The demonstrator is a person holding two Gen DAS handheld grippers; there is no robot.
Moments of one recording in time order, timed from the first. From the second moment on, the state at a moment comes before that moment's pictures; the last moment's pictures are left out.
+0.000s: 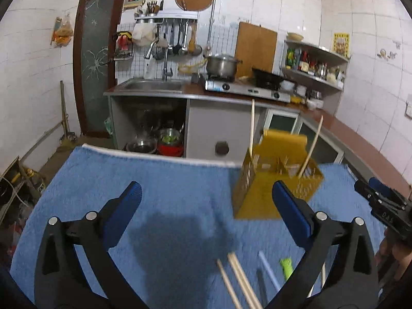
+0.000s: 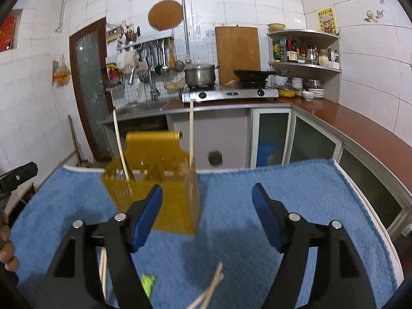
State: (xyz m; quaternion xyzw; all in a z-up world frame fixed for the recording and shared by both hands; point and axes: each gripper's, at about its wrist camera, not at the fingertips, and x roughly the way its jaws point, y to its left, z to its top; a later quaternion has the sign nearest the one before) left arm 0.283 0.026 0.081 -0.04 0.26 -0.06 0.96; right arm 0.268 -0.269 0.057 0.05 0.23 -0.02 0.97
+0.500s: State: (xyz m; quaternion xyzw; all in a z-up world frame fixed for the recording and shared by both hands) left arm 0.260 0.013 0.000 -0.03 0.33 -0.06 0.94; right arm 0.259 -0.280 -0.014 0.04 0.30 -0.06 0.95
